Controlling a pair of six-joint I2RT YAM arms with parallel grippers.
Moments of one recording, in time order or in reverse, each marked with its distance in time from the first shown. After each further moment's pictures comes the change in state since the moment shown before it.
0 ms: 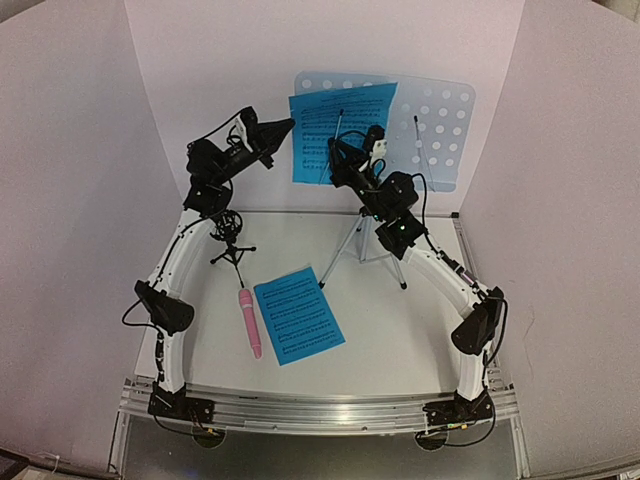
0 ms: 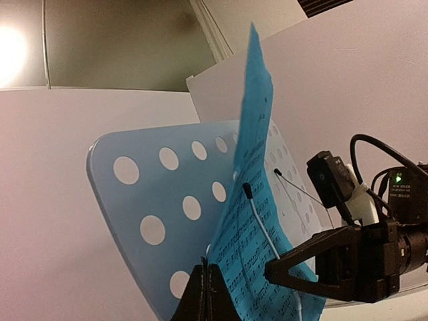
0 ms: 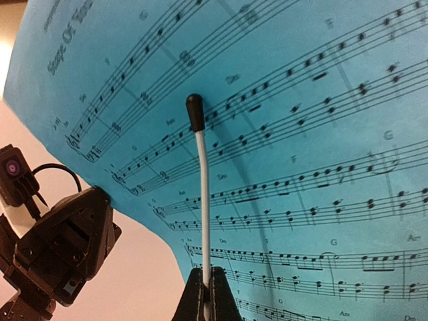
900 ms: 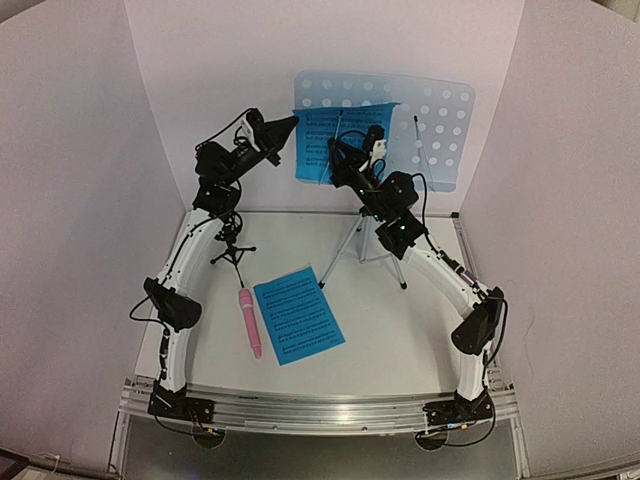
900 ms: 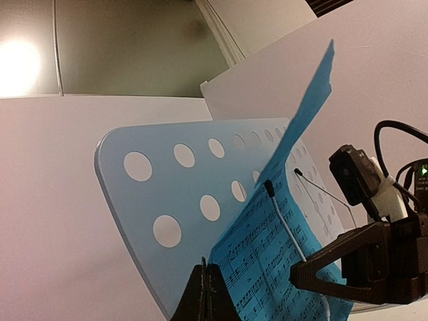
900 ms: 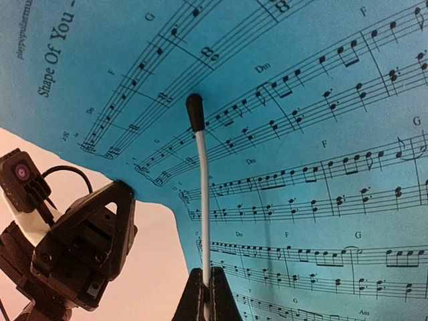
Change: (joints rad) left arm -0.017 0.086 0.085 0.045 -0.063 0.039; right arm 0.000 0.000 0.001 -0.004 -0.007 0.008
